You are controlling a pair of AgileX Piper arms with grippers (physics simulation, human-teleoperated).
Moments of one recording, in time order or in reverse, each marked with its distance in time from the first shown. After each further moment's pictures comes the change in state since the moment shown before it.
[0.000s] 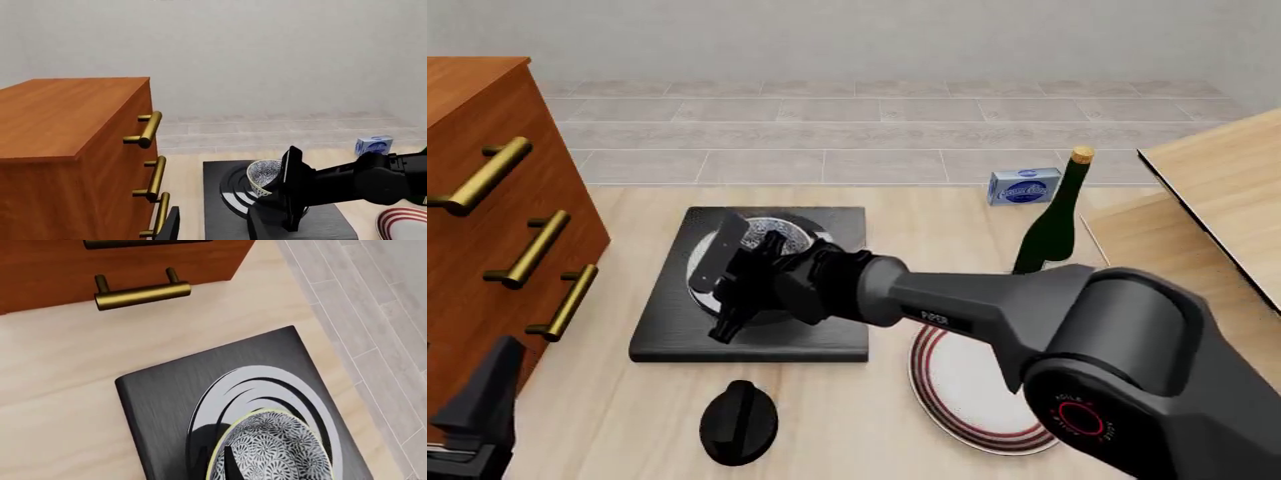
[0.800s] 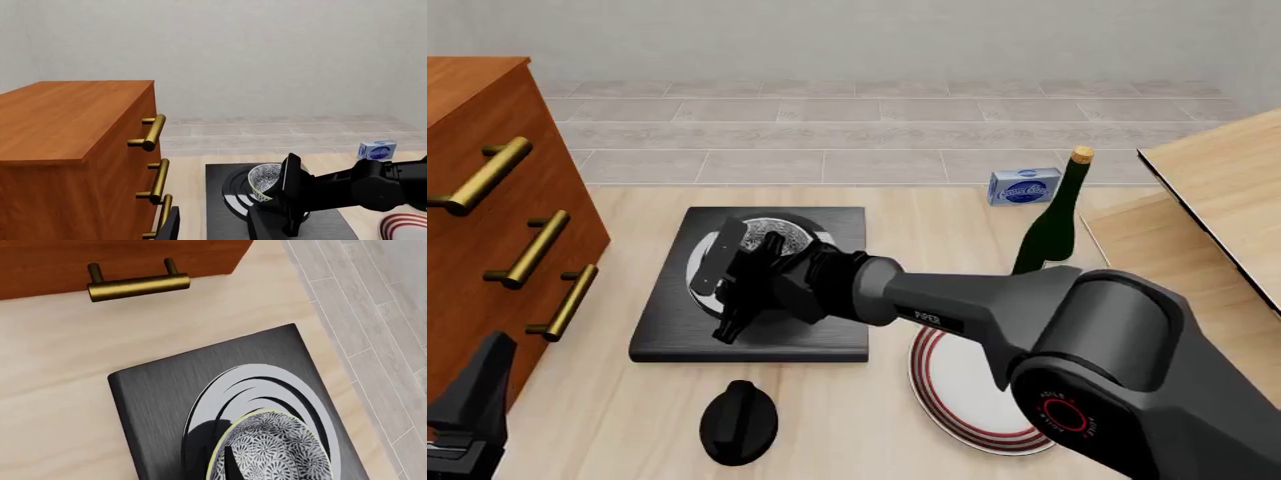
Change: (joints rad) left arm 0.015 0.000 -0.021 0.013 -0.005; right arm -0.006 0.032 -0.032 0.019 0.014
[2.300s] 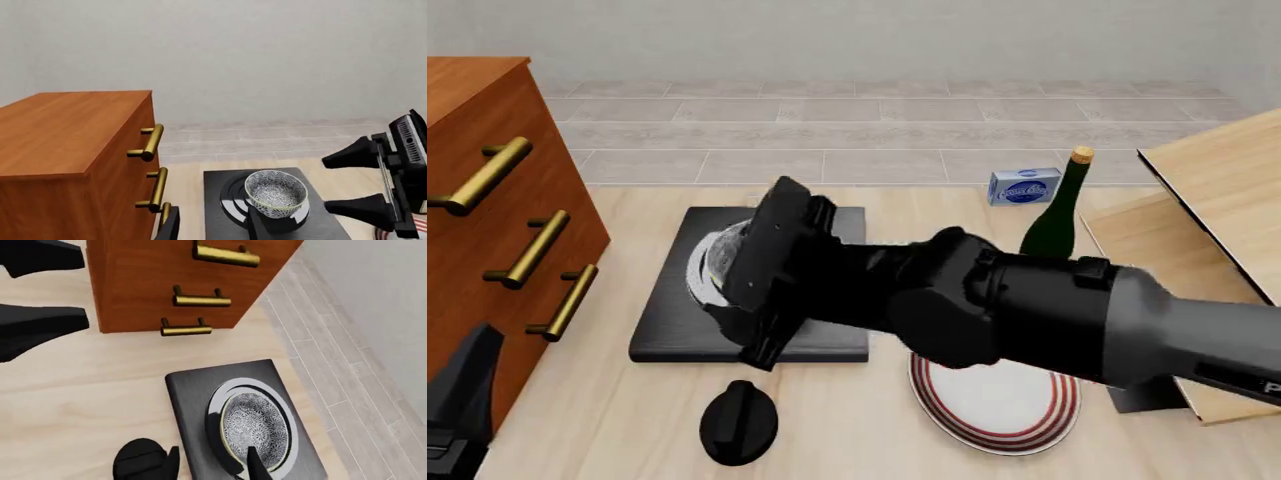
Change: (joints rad) left arm -0.017 0.000 -0.056 0.037 0.010; right arm 0.110 -0.653 0.518 -0.080 -0.072
